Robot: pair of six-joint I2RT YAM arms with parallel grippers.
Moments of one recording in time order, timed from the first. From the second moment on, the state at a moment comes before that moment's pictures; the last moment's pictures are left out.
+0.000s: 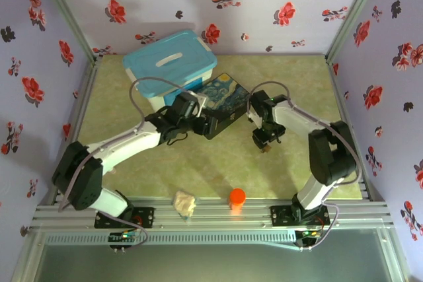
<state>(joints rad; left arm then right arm) -0.77 1.47 1.01 -0.29 0.04 -0.36 0.43 1.64 1.11 -0.99 0.09 -0.11</state>
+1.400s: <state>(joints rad) -0.41 0.97 0.51 -0.07 -0.41 -0.22 0.34 1.17 0.78 -0.35 0.37 0.20</state>
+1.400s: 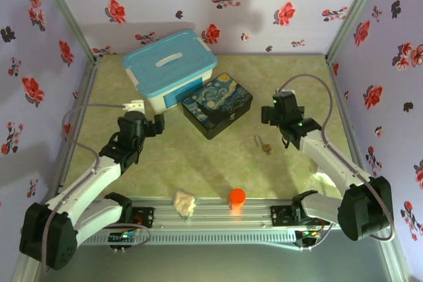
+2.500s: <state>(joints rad) -0.01 1.54 0.36 0.80 -0.21 -0.05 0.04 1.56 0.36 0.78 0.28 0.11</state>
